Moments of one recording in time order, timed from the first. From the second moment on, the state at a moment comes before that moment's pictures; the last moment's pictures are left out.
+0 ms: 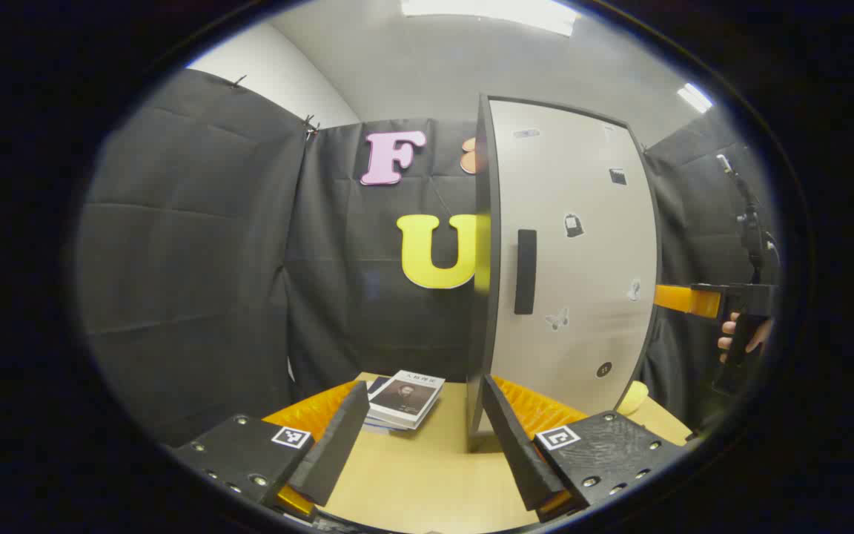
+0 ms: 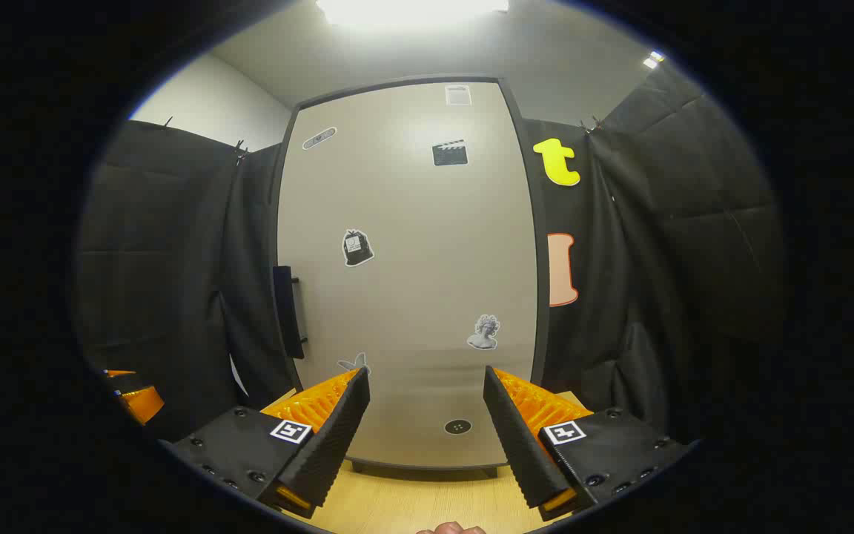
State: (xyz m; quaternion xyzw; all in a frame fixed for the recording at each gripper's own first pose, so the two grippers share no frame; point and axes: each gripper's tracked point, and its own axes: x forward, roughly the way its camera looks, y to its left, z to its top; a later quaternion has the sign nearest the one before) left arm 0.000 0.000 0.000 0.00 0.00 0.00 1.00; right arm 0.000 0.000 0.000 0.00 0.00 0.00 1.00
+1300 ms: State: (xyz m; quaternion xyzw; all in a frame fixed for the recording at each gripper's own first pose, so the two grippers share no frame) left arm 0.048 -0.046 0.004 0.00 -0.01 -0.10 0.99; right arm -0.021 -0.045 0.018 0.02 -0.03 -0.12 0.99
